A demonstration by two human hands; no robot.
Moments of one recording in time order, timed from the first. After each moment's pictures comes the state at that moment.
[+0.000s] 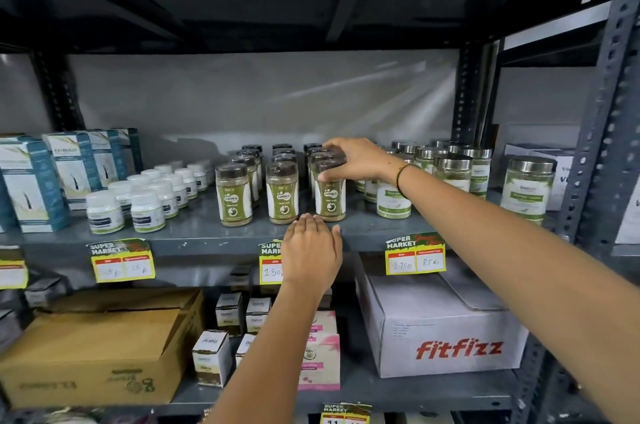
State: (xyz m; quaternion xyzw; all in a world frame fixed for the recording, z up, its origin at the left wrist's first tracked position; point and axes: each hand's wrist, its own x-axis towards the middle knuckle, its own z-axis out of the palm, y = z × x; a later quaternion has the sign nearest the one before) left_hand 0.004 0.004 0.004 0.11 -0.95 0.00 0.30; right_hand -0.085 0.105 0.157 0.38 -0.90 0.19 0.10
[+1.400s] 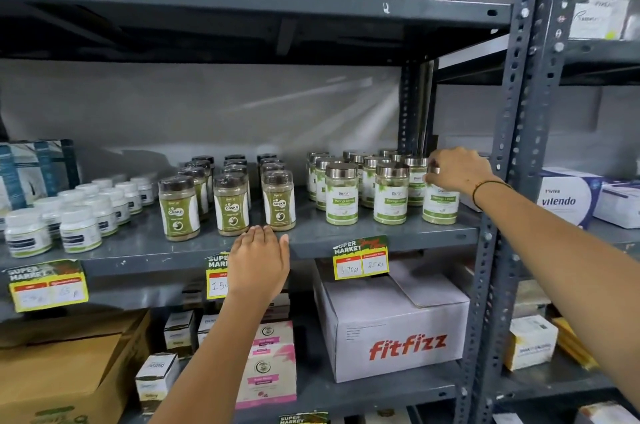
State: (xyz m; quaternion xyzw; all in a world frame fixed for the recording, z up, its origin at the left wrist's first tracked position) left_hand 0.005 0.002 0.000 0.11 -0.94 -0.01 0.31; right_hand -0.114 0.328 0.150 0.05 -0.97 0.02 0.22
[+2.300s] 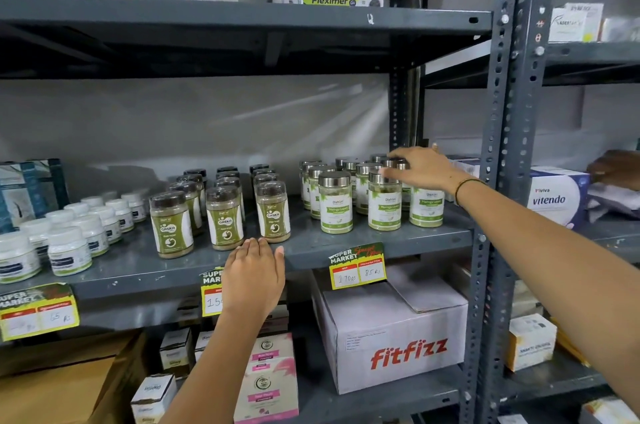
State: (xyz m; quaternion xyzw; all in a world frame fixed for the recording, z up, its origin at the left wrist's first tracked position) left_hand 0.000 -0.001 -0.002 0.11 -0.95 -0.01 0.30; right_hand -0.126 0.302 0.156 0.20 -0.95 0.11 0.20
